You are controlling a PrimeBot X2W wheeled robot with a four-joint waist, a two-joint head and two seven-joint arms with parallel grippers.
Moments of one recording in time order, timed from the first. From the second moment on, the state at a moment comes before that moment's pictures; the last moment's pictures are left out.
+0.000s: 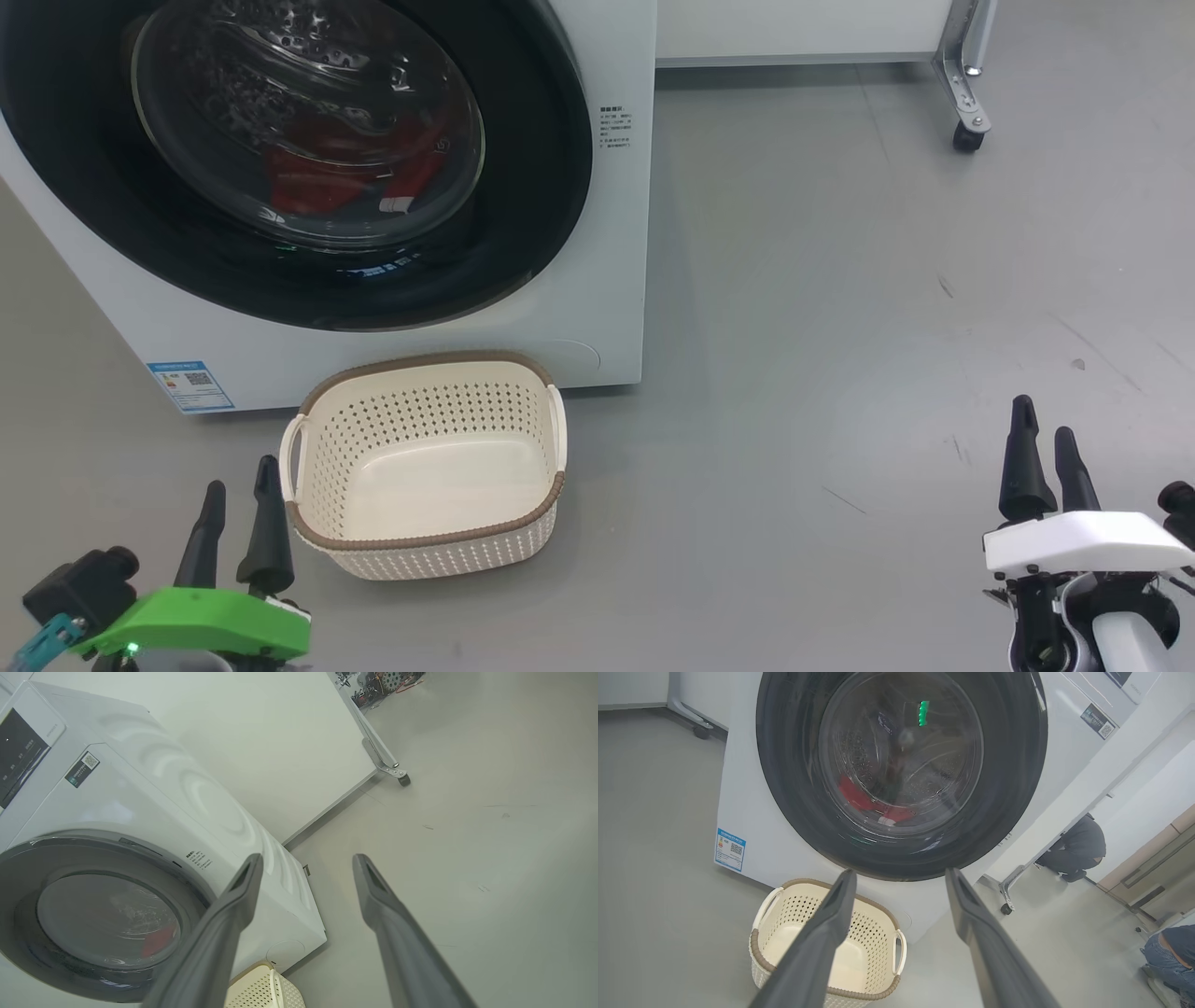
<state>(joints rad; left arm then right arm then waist) -0.01 0.06 -0.03 0.19 -0.82 -0.12 -0.13 0.00 -0.04 -0.02 0.16 0.84 0.06 -0.15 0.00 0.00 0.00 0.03</state>
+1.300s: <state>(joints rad) -0.01 0.07 -0.15 0.25 -0.23 -0.07 -0.25 -0.02 -0.04 0.05 0.18 0.29 -0.05 -0.25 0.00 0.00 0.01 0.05</state>
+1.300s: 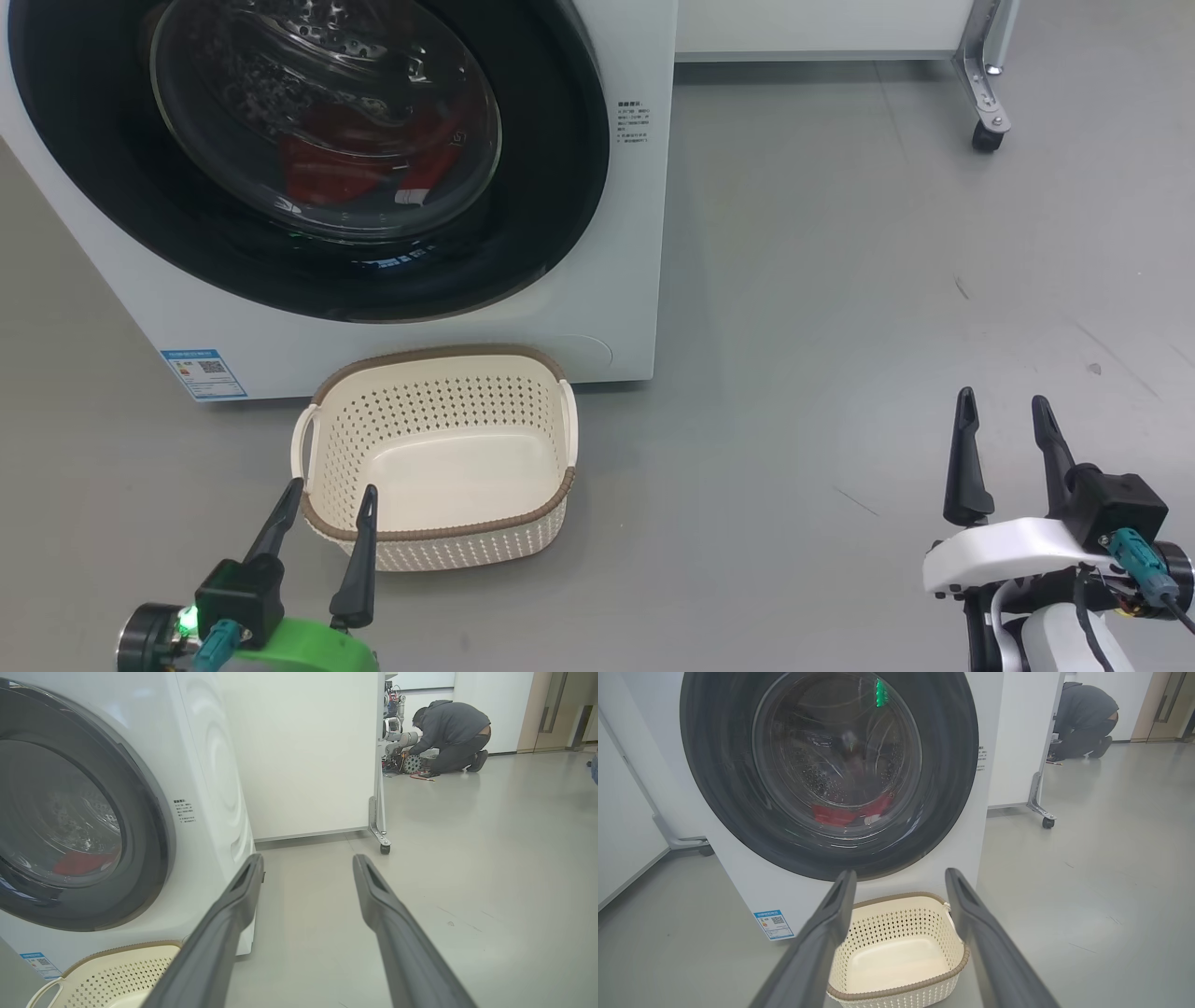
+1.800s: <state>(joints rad) -0.01 0.06 -0.14 0.27 -0.23 -0.07 -0.25 -0.02 -0.04 0.07 0.21 0.29 -0.05 -0.25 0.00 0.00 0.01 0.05</state>
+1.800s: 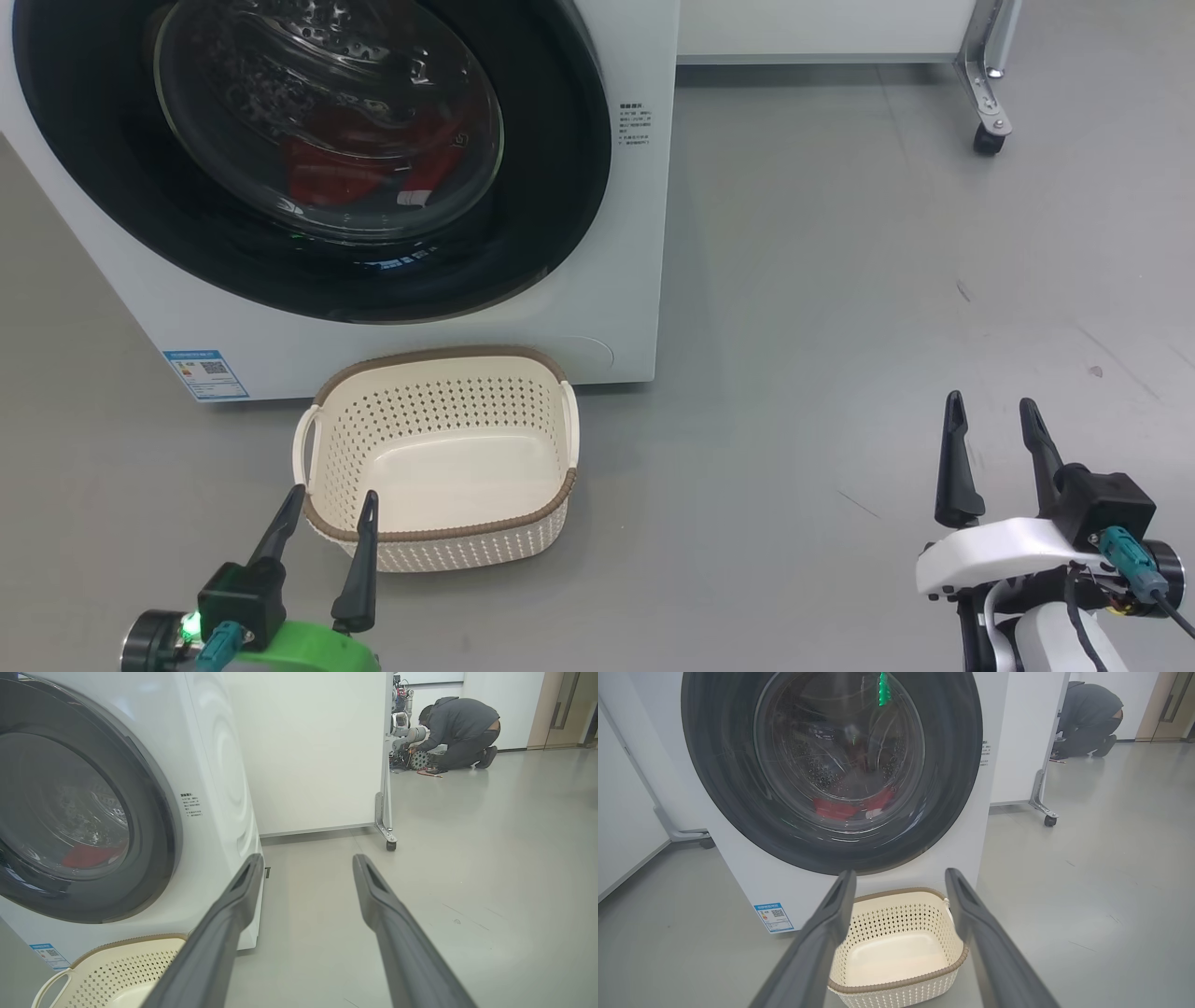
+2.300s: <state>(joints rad) -0.01 0.05 -0.14 0.28 -0.23 -0.07 -0.25 -0.03 -0.04 0.07 0.21 0.29 -0.05 -0.25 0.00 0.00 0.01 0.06</state>
